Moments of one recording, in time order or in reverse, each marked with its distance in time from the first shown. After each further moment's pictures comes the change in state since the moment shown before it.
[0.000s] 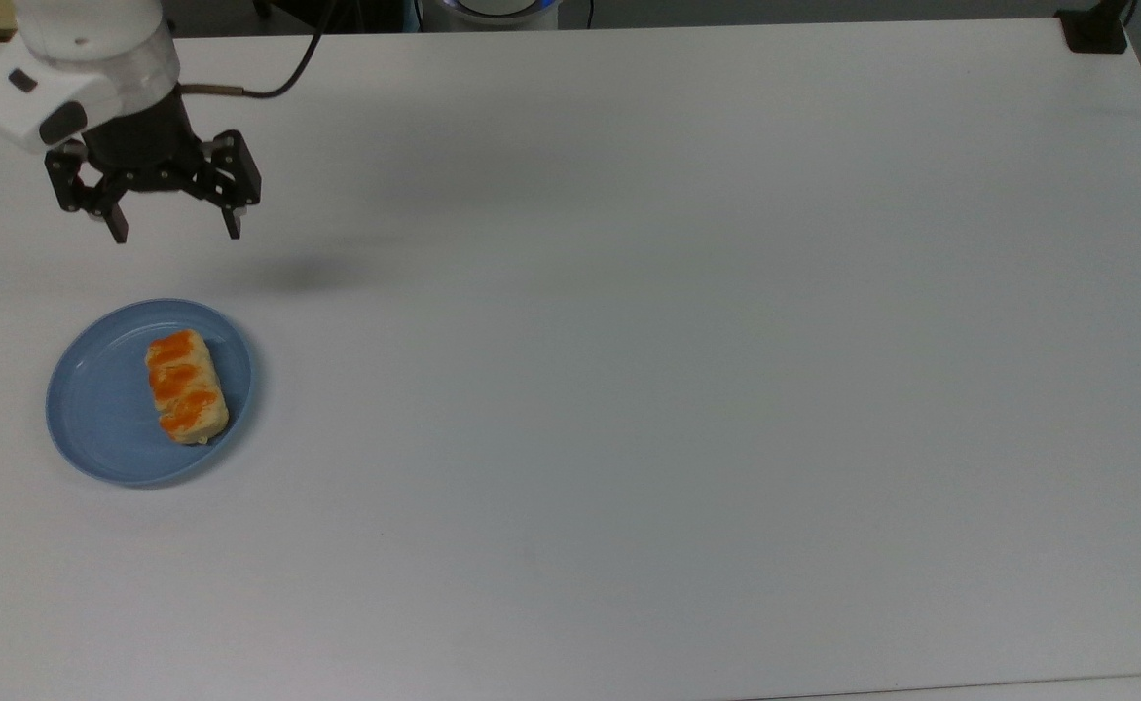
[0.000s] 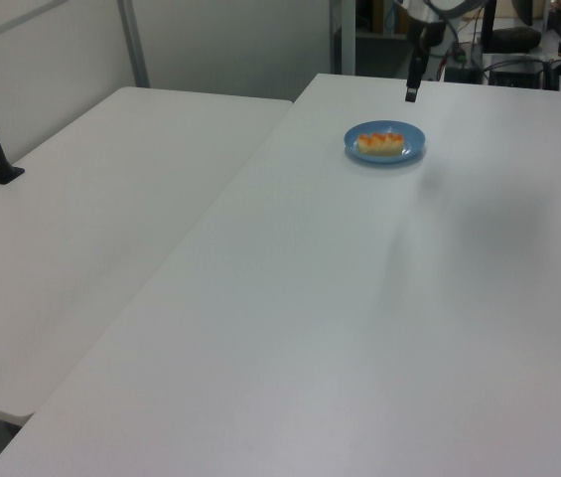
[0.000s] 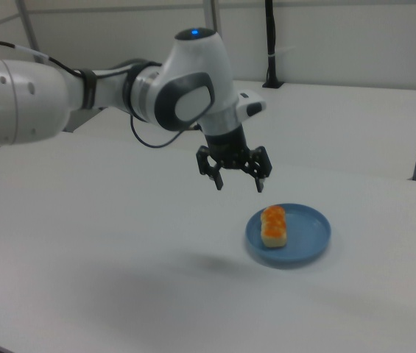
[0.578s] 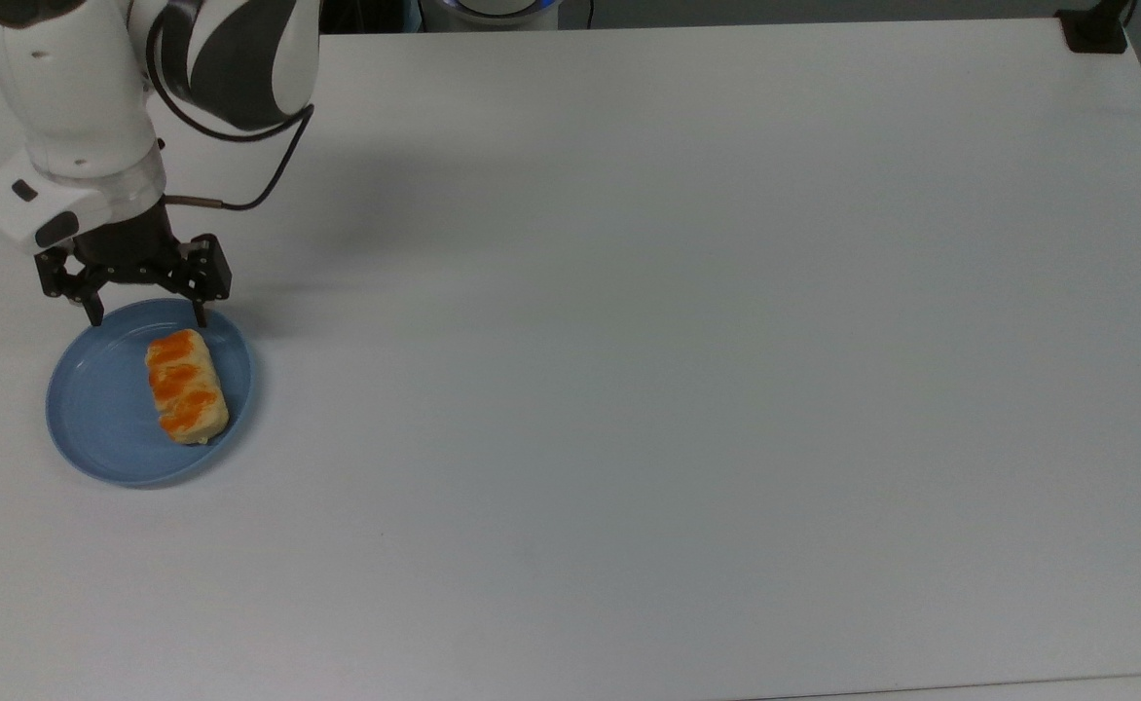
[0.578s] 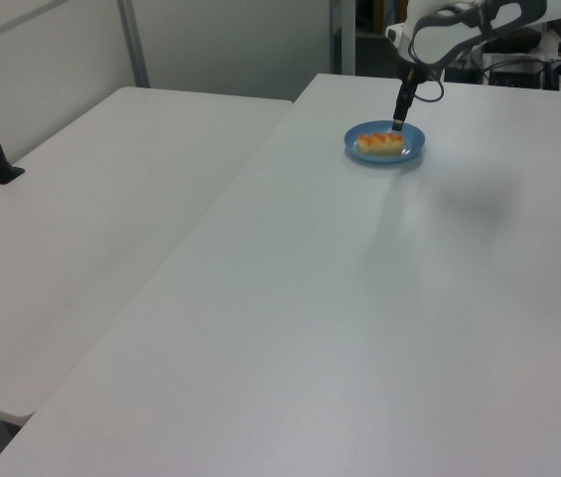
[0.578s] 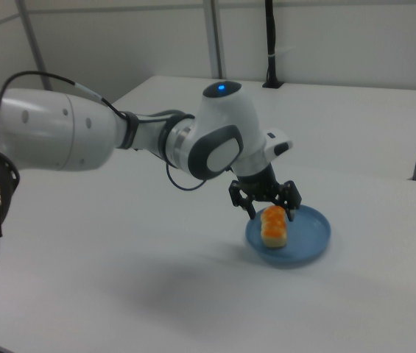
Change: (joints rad) arm -0.048 0.175 0.000 -0.002 0.000 0.264 -0.004
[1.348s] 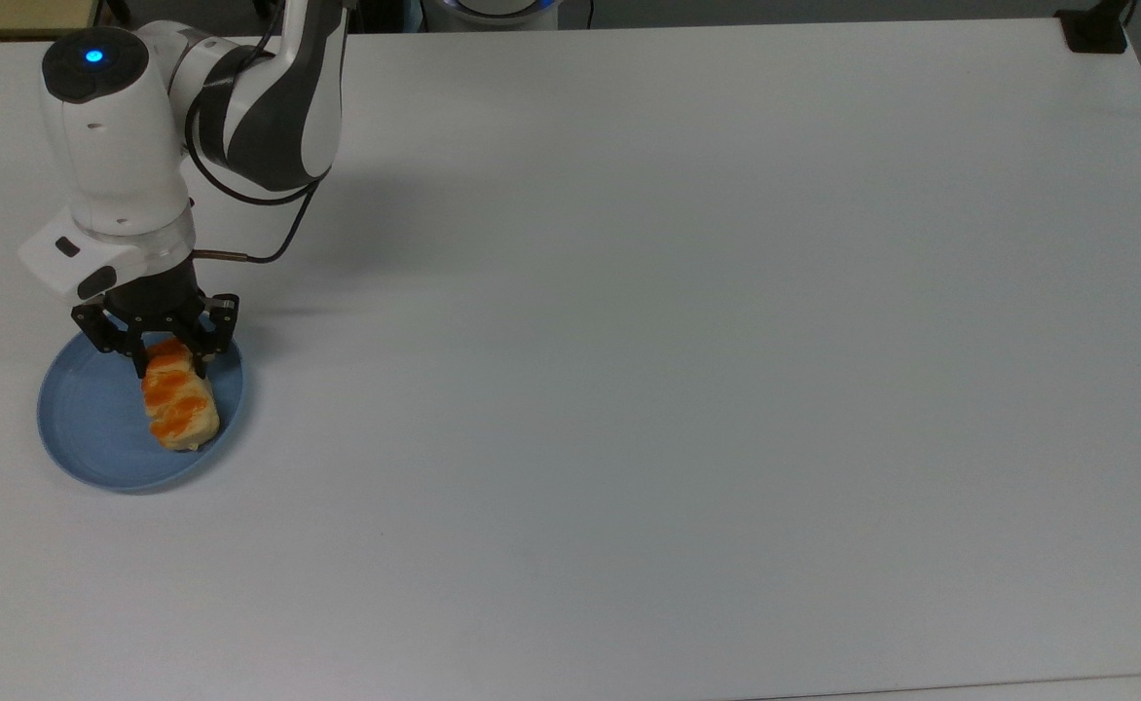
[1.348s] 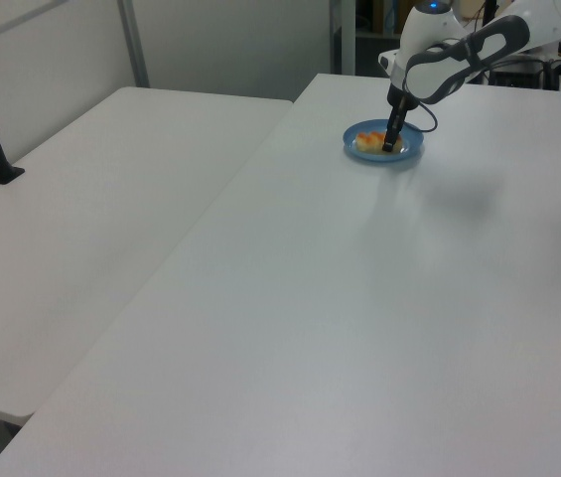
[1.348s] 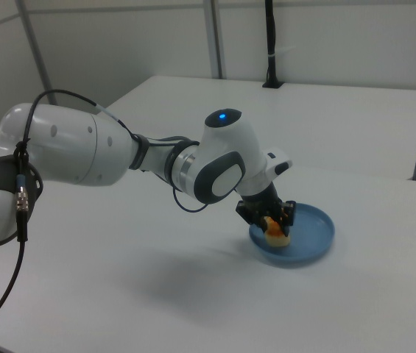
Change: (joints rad) arm -0.003 0.092 0.018 -0.016 0.001 0.157 0.001
